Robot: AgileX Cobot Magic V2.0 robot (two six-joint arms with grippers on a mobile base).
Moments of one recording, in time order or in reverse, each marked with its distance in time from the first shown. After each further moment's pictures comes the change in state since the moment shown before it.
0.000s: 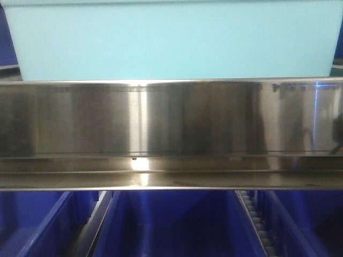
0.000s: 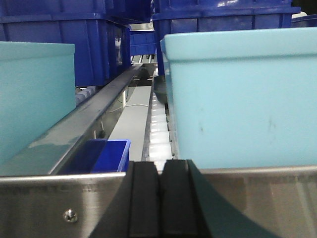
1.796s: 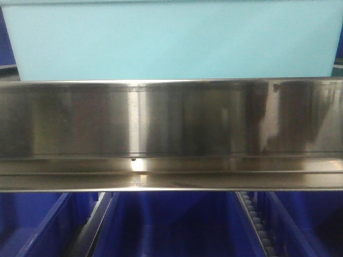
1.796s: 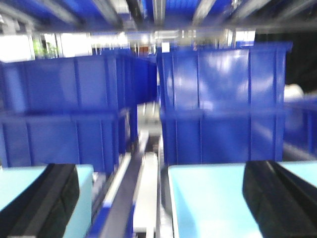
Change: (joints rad) left arm -0.086 0.363 -0.684 0.033 0.312 0.000; right arm 0.000 0.309 -0.532 0.000 0.091 0.000
